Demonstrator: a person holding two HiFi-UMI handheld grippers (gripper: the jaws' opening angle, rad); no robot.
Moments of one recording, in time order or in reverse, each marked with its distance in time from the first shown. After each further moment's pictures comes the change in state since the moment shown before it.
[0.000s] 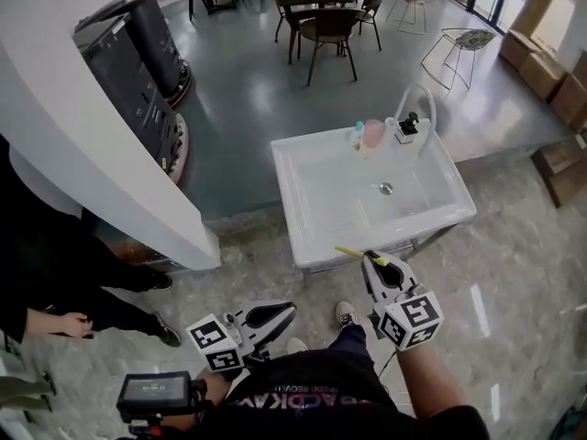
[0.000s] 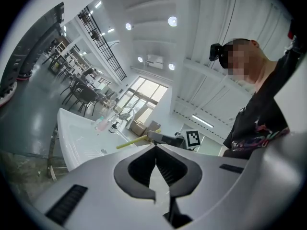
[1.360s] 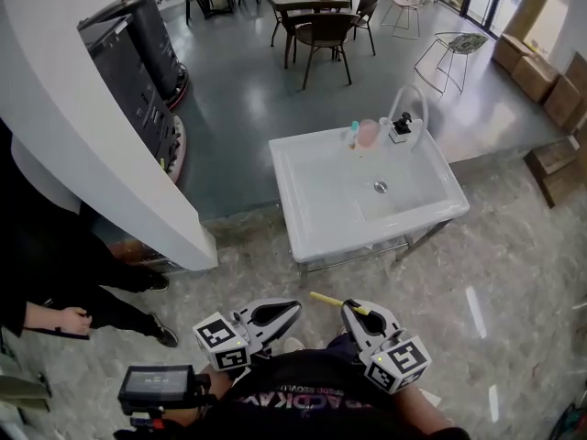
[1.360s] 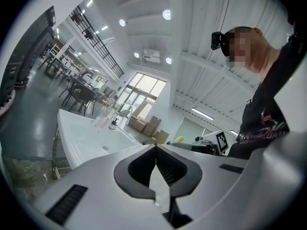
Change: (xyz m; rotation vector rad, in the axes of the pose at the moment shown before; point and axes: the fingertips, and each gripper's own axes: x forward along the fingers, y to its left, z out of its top) left arm -0.006 -0.018 -0.020 0.068 0.063 0.005; right arm -0.071 0.101 -0.046 0.118 0.040 0.126
